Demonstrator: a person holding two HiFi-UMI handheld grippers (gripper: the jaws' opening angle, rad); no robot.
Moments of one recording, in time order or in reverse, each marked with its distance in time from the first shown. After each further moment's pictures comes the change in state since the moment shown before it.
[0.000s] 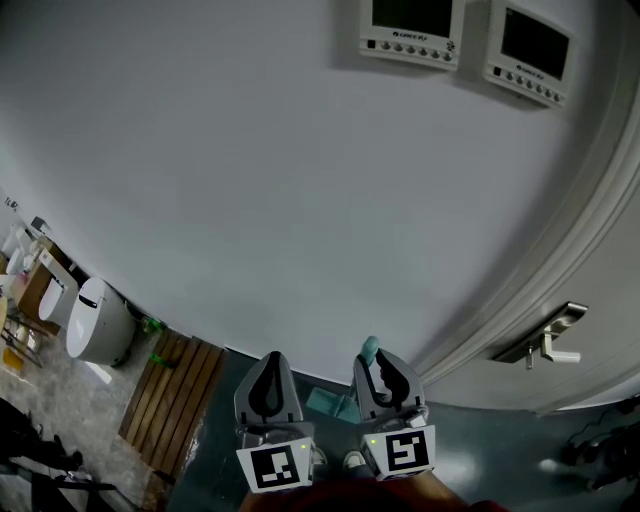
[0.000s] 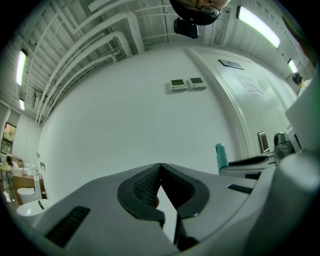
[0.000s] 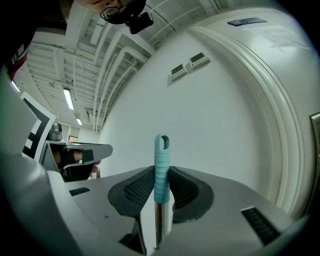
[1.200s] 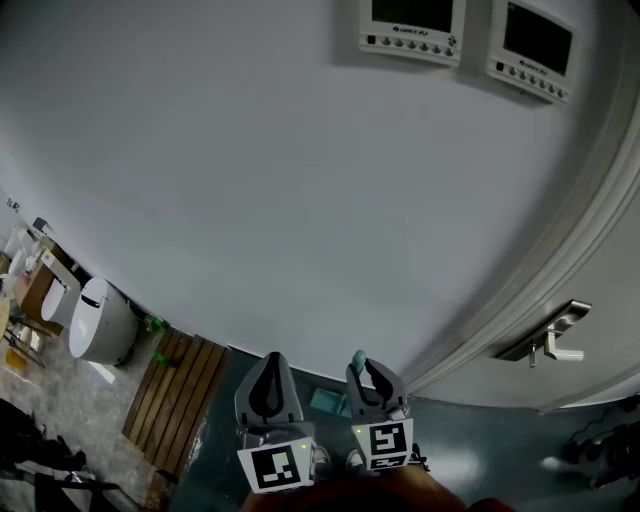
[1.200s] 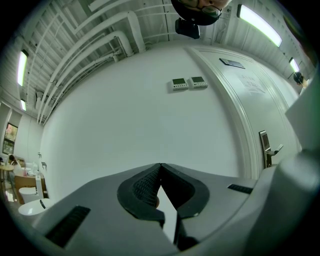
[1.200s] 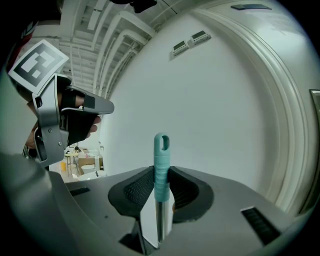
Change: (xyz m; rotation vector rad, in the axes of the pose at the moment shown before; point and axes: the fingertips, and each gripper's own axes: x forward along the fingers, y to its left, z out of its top) left arm 0.000 0.004 -0.003 -0.001 0.007 0.014; right arm 0.007 0.009 -0.094 0.000 0.198 0.009
